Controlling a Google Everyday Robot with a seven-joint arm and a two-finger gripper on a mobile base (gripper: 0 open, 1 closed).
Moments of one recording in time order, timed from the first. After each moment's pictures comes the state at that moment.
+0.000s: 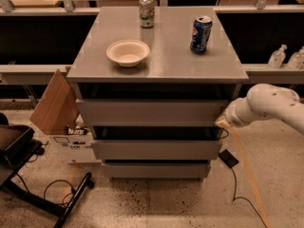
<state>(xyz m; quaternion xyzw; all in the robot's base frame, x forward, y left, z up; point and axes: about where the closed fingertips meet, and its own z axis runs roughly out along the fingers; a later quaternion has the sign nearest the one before) 0.659 -0.284 0.623 -0.49 0.83 -0.03 0.27</state>
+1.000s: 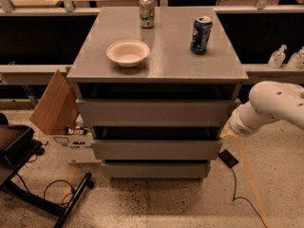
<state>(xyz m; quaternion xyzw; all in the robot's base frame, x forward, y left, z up) 0.586 -0.278 0.632 -0.56 0.81 -0.01 0.18</state>
